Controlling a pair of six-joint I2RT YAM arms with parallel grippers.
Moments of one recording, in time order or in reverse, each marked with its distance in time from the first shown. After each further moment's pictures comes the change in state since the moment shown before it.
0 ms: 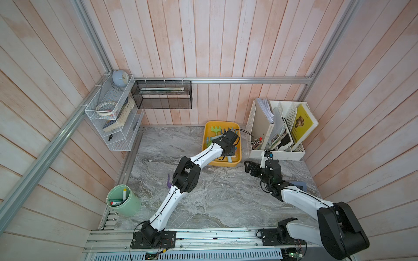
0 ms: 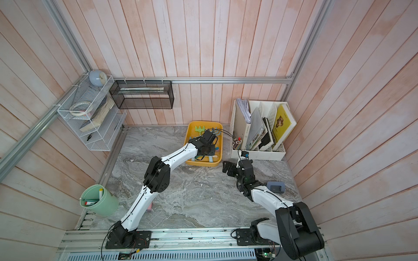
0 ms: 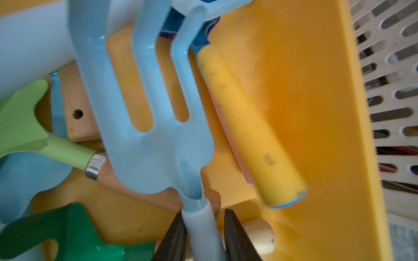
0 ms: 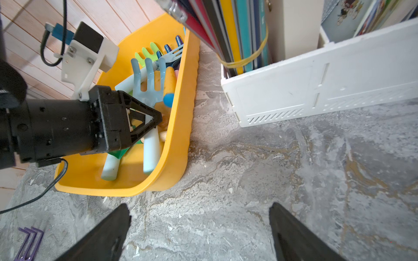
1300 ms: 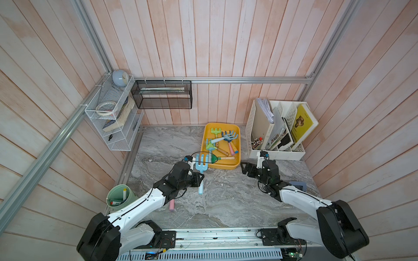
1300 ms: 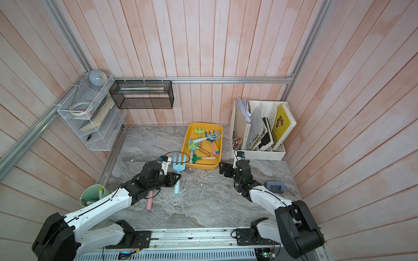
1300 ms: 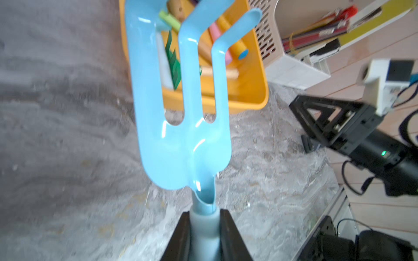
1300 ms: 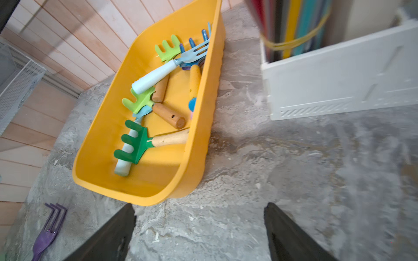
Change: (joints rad) left arm 0.098 -1.460 -1.738 0.568 0.312 -0.105; right arm 0.084 0.042 0.026 0.021 -0.049 0.006
